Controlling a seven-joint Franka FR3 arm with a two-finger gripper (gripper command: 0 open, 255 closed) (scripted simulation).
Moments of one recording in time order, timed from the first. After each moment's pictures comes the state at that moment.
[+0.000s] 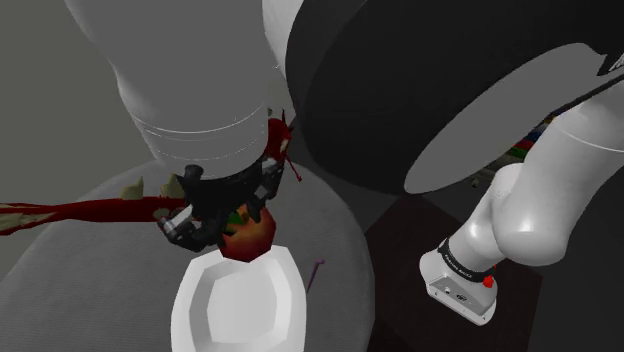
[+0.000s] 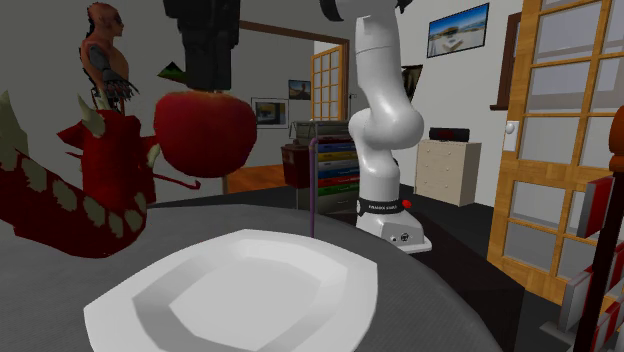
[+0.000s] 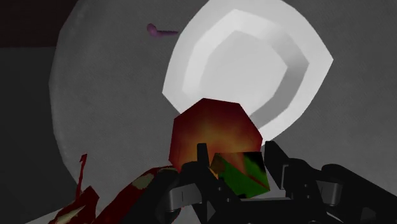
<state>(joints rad) 0.29 0.13 0.81 -1.63 -0.21 1.66 1.12</state>
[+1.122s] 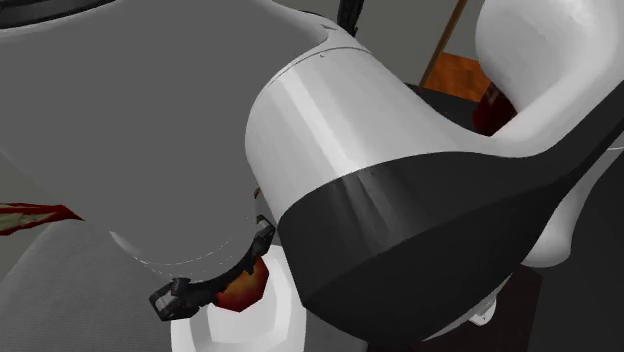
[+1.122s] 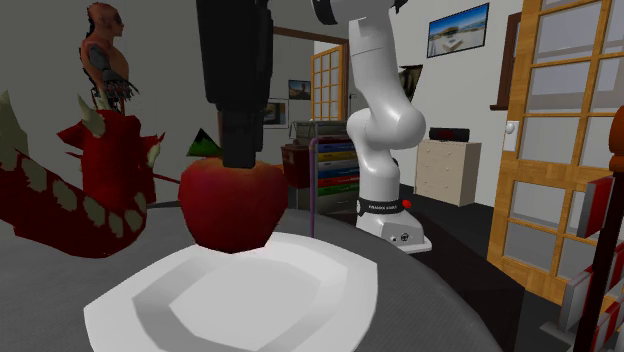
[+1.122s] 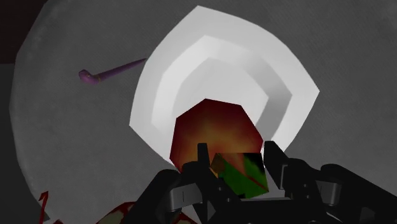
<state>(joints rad) 0.36 0.22 0.84 -1.68 -0.28 1.76 1.26</state>
